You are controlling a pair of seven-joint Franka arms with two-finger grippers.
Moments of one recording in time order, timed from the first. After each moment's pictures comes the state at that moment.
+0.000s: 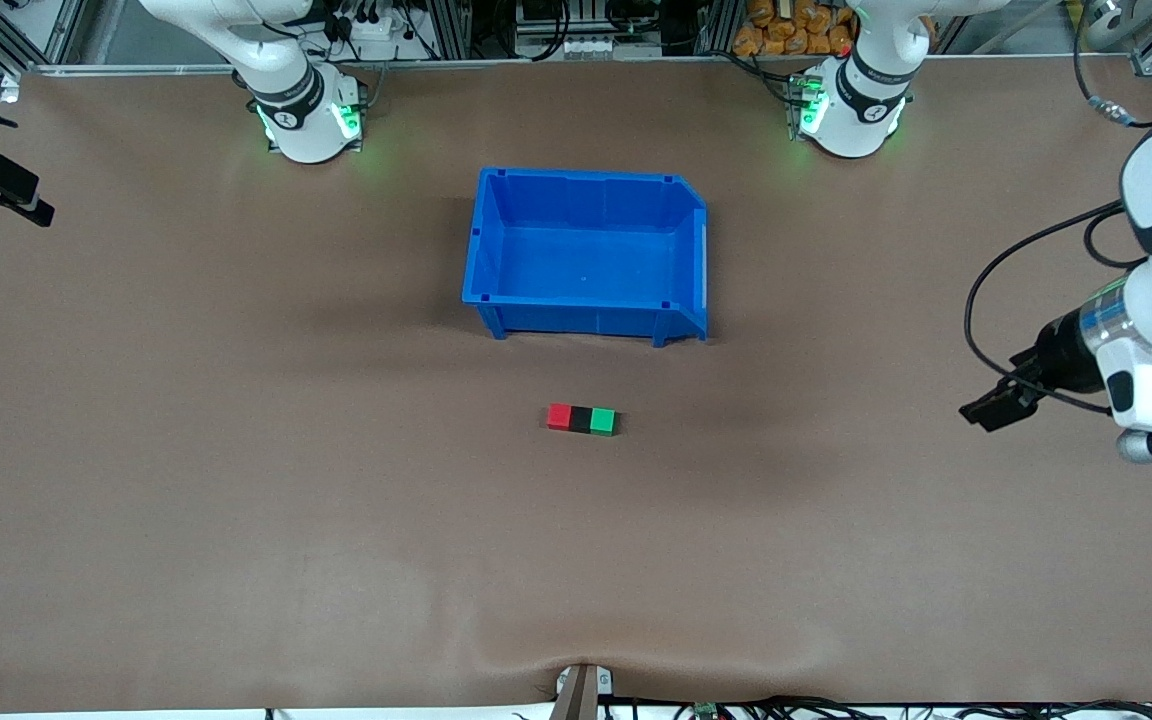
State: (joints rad) left arm -0.02 0.28 -0.10 -1.42 0.00 1.68 -0.76; right arm 0.01 -0.02 -0.06 -1.42 0.03 1.37 0.01
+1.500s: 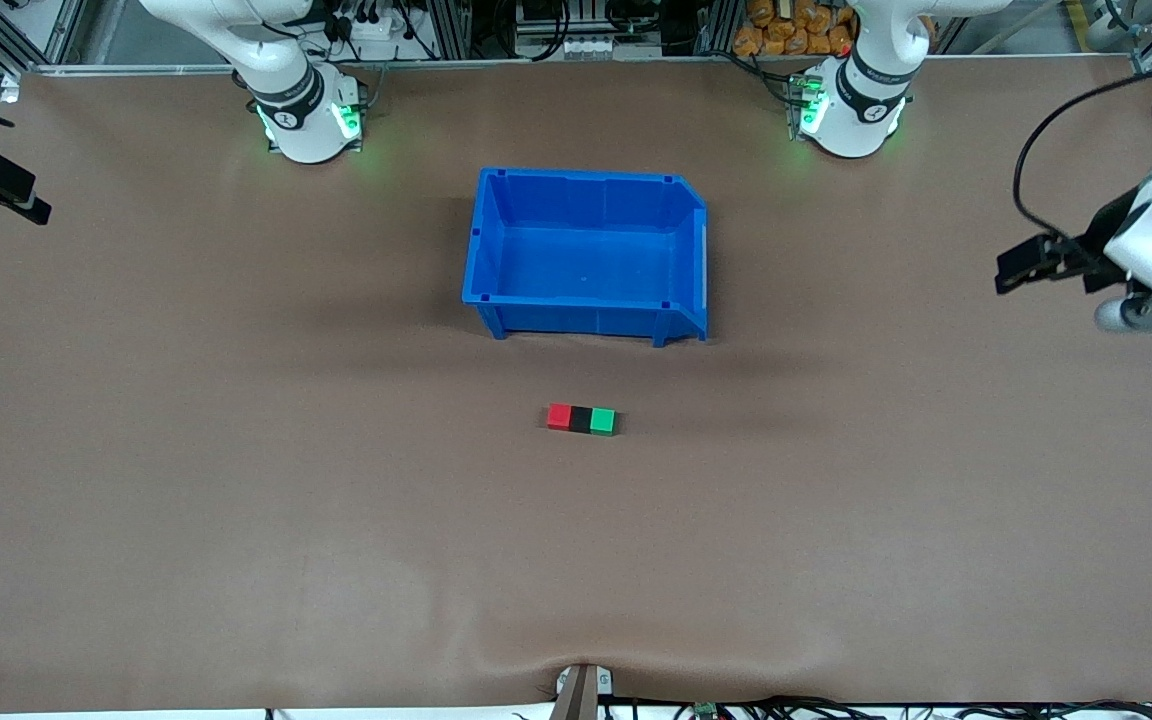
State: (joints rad) left arm -0.09 0.04 0.00 -1.53 0.04 1.51 -0.07; right arm 0.00 -0.02 -0.06 -1.42 0.03 1.35 0.01
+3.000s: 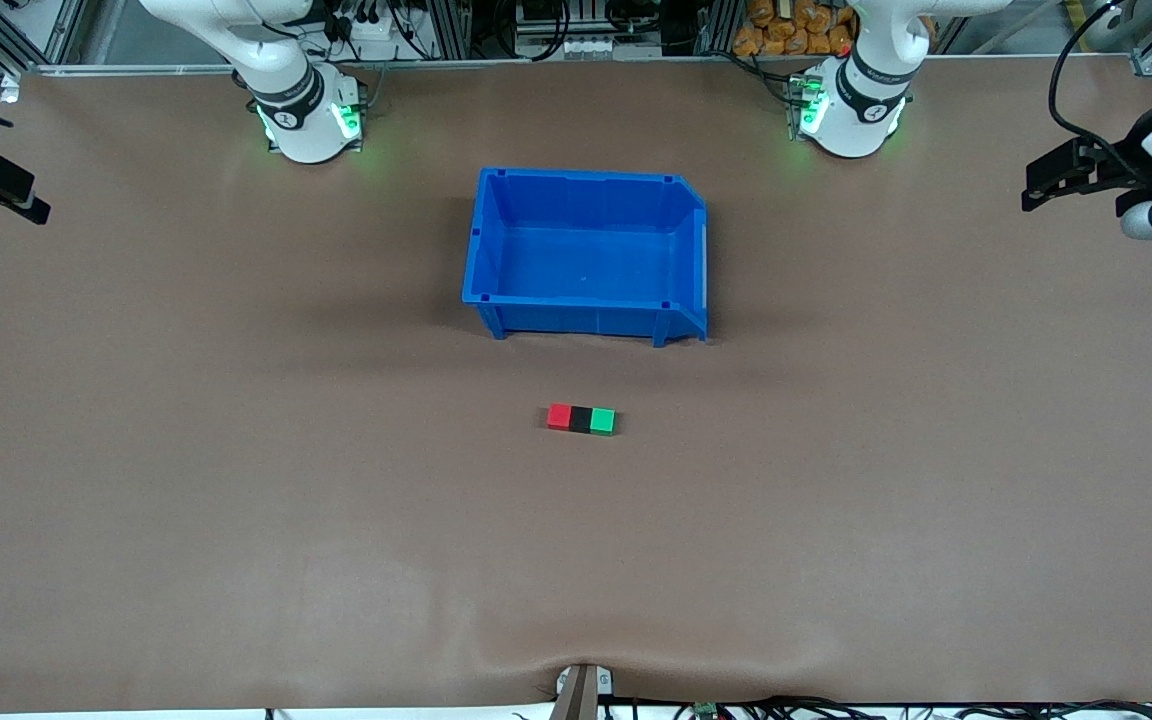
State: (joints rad) left arm -0.07 -0.03 -0.01 -1.52 0.04 1.37 0.03; right arm 0.00 -0.02 -0.06 -1.42 0.03 1.35 0.01
